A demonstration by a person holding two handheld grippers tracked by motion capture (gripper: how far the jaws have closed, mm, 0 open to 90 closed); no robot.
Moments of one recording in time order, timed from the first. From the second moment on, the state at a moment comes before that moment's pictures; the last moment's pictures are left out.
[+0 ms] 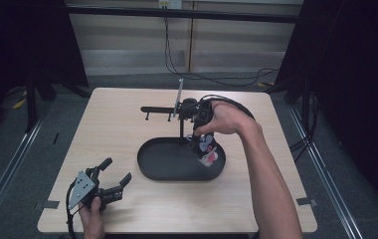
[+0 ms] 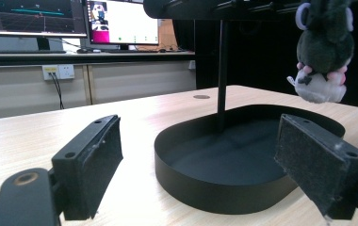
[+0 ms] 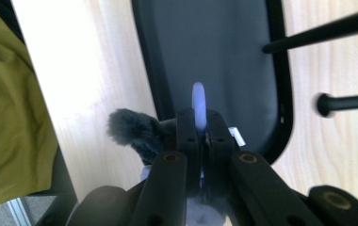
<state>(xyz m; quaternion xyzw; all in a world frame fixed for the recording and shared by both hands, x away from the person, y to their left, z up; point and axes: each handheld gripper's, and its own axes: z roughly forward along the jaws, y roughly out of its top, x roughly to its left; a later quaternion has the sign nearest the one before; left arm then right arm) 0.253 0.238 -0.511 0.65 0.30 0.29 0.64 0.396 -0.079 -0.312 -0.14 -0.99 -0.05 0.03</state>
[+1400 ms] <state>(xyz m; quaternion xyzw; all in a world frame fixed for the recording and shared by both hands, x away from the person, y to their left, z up) 0.253 0.237 -0.511 0.65 0.30 0.29 0.64 0.443 -0.084 -0.304 -0.17 -0.98 -0.03 0.02</state>
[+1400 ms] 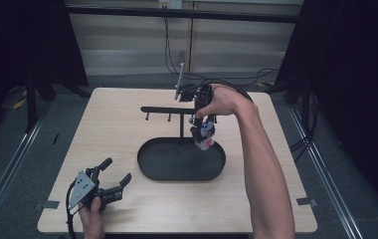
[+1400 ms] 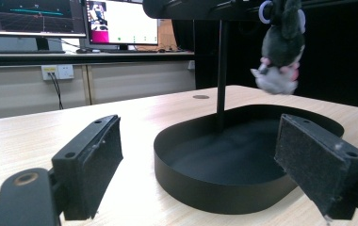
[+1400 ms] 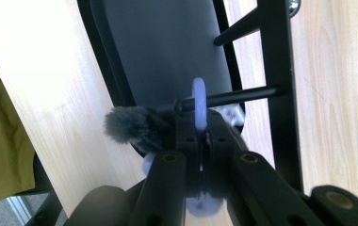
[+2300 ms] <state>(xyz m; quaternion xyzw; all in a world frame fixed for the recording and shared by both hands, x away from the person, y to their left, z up) 0.253 0.237 -0.511 0.65 0.30 0.29 0.64 0.452 -0.090 -0.311 -0.19 -0.98 -0.05 0.01</state>
